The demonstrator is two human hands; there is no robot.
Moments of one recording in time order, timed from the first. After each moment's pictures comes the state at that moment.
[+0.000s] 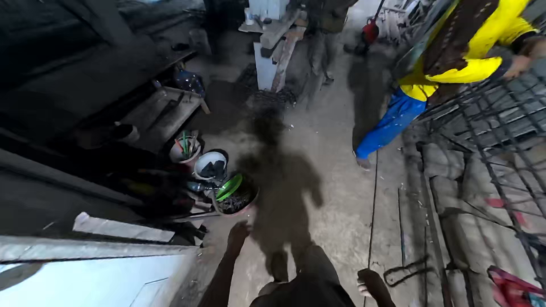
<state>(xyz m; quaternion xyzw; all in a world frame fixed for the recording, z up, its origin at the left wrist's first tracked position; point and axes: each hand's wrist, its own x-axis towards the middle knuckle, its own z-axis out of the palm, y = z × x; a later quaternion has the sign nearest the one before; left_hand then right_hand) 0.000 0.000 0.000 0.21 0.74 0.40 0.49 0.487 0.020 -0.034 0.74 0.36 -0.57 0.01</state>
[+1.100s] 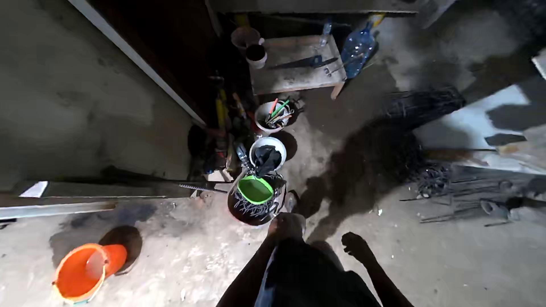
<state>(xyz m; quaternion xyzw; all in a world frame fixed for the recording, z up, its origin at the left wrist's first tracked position) -0.220 0.479 -0.095 -0.09 0.76 0.47 0.44 -0.114 0.789 -0.062 0.37 0.74 -0.44 0.36</state>
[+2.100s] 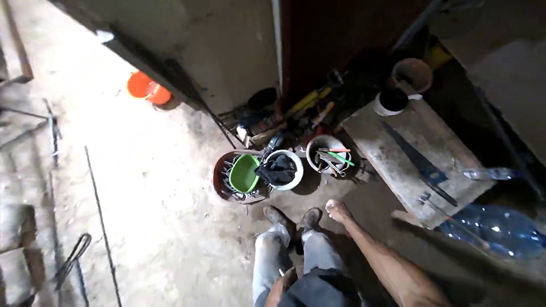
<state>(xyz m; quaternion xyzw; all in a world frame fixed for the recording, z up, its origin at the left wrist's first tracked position) -0.424 0.805 -0.011 -0.45 0.52 0.70 0.20 -0.761 0.786 -0.135 -0.20 0.79 -0.01 0.58</state>
